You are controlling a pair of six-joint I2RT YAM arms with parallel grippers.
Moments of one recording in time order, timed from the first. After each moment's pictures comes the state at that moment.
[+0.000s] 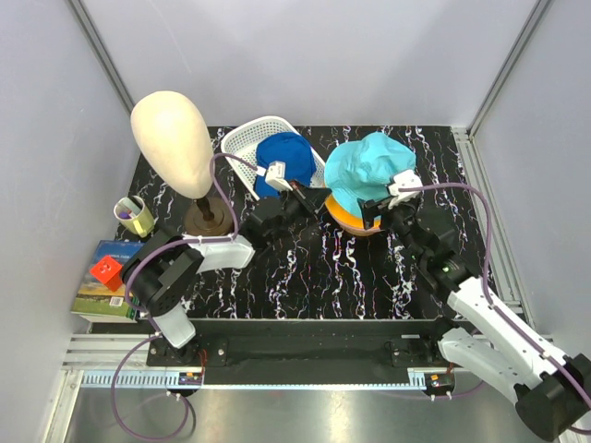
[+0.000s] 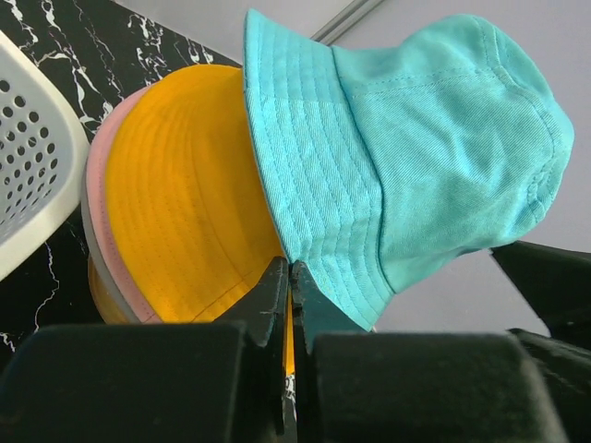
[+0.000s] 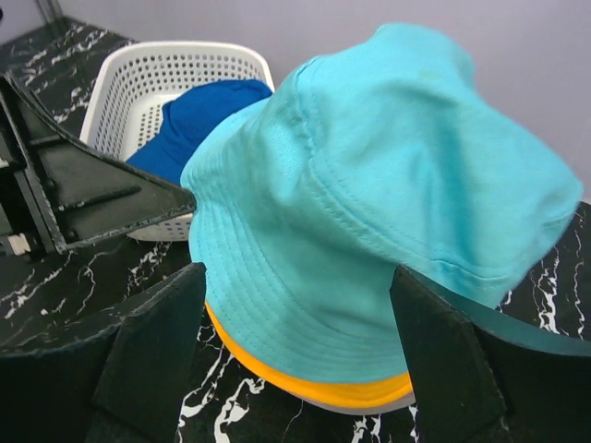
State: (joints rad) left arm -0.75 1.69 0.80 0.93 -0.08 -0.88; right arm 0.53 0.85 0.64 0.17 0.12 -0.11
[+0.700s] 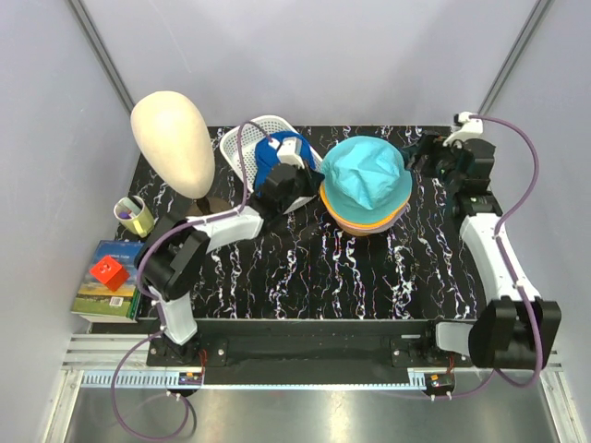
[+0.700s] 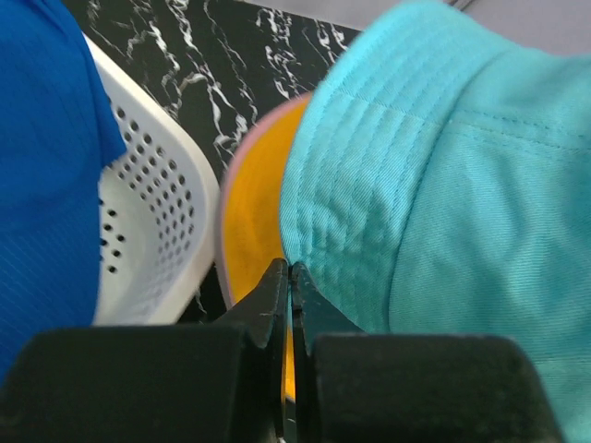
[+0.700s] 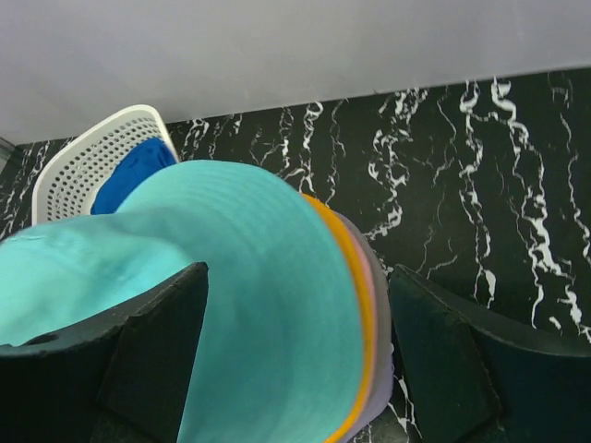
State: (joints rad) left arm -0.68 1.81 1.09 0.52 -0.11 -0.61; right arm 0.01 1.23 1.05 0.01 -0.21 0.25
